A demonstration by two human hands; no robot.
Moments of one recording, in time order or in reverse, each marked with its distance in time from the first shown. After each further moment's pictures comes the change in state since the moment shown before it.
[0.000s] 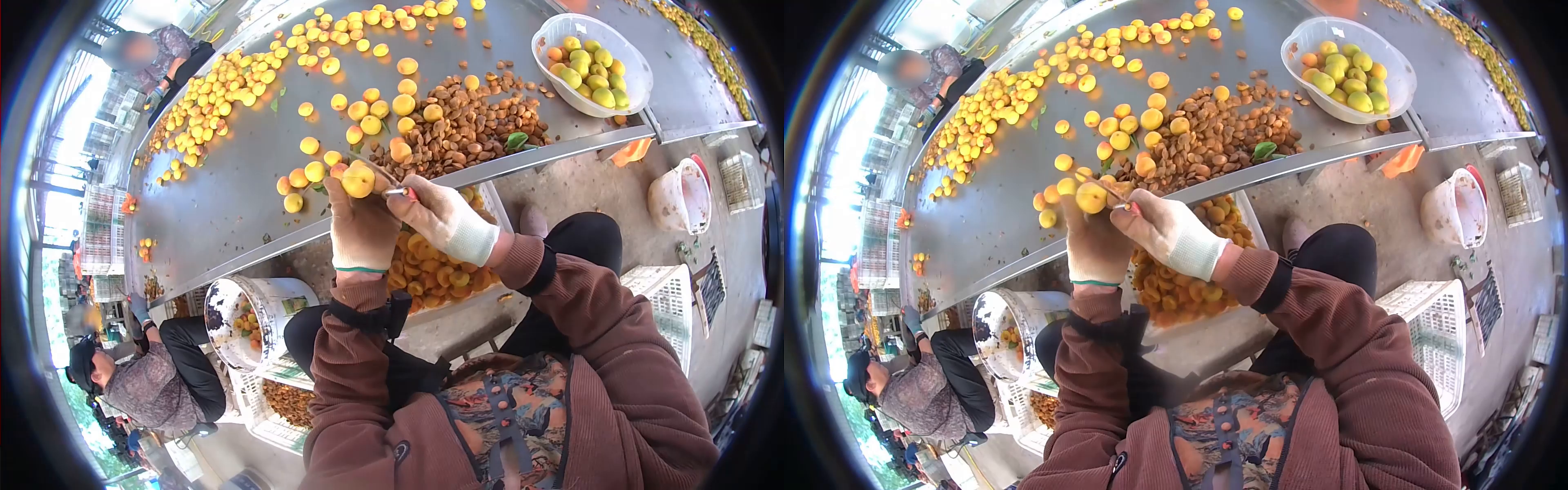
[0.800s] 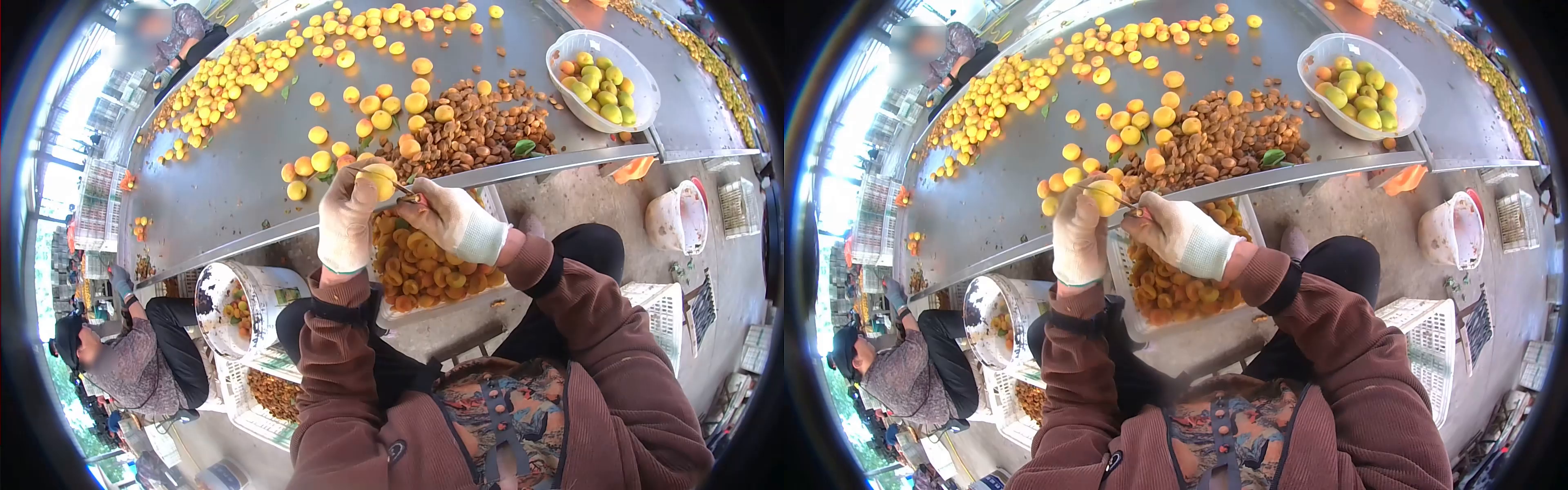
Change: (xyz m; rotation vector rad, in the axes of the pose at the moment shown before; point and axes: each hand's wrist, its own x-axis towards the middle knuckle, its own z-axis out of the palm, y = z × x) left_hand -0.020 0.031 0.015 0.717 -0.153 0.274; right_hand -0.001 -0.010 -0.006 -0.408 -0.100 -0.046
